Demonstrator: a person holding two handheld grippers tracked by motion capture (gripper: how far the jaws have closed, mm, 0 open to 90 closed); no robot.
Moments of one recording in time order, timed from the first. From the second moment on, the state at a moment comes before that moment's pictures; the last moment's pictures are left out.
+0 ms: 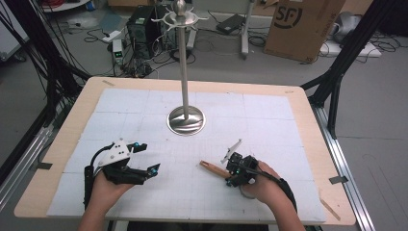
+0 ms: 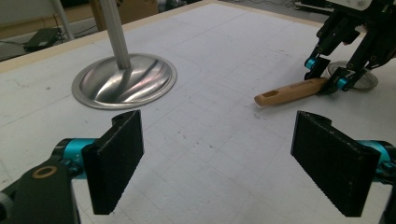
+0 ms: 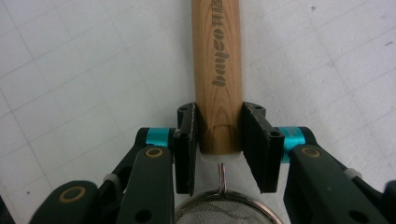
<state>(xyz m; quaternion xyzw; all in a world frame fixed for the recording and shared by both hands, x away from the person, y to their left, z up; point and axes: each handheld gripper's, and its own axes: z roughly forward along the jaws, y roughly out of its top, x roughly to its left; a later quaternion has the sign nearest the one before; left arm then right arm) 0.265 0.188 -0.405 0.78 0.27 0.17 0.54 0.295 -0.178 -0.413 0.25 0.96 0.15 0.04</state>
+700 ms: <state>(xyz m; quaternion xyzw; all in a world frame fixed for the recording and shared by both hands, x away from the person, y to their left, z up) 0.265 0.187 -0.405 0.78 0.27 0.17 0.54 0.285 -0.200 -0.421 0.26 0.93 0.24 0.06</state>
